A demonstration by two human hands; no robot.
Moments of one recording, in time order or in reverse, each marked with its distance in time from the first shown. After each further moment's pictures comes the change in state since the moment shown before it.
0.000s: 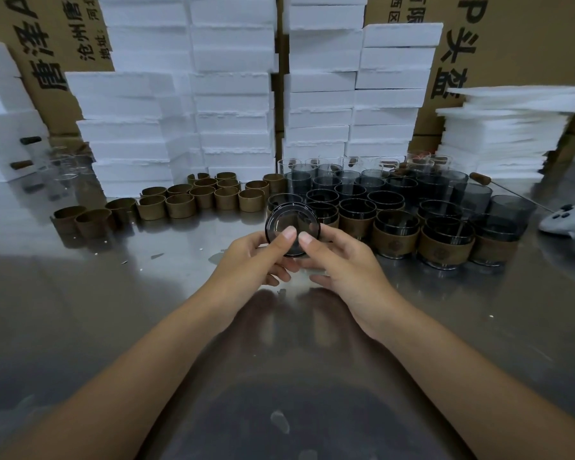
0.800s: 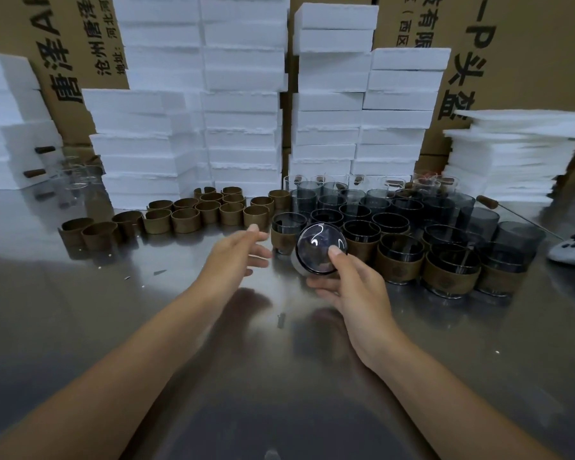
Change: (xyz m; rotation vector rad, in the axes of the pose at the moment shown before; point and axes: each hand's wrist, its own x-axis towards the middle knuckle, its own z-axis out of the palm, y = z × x) left_hand 0.035 0.005 -0.019 0.085 0.268 -0.068; right_hand 0.014 0.010 -0.001 0.182 0.186 -0.017
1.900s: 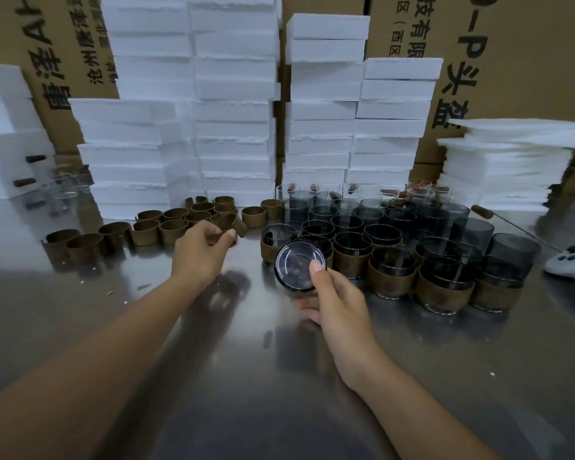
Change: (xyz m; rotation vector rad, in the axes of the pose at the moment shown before) left_hand 0.059 -0.014 -0.019 0.516 0.338 0.194; right_hand 0.009 0.012 0.001 -0.031 -0.044 0.004
